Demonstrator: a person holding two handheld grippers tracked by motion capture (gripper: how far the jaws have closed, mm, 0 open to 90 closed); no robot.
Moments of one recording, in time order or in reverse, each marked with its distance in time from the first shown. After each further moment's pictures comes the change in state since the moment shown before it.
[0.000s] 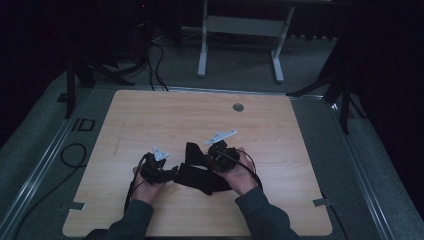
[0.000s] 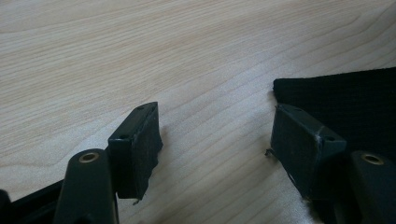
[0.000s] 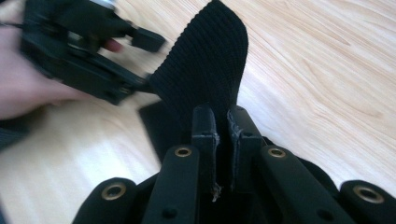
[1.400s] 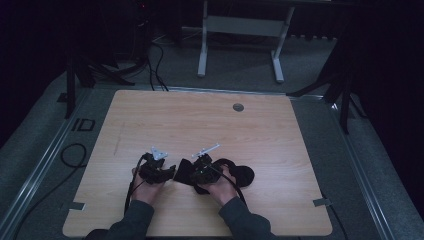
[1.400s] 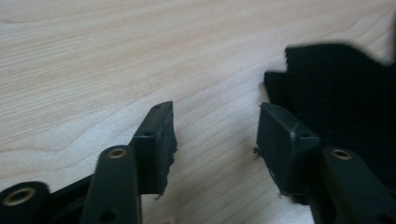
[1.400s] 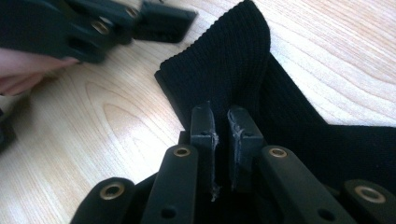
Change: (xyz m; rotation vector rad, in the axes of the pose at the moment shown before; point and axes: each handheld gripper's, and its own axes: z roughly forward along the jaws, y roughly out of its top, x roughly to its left) left arm 0.001 0.002 -0.013 -0.023 -0.016 -0.068; right arm 0.015 -0.029 0.078 0.137 0.083 0.162
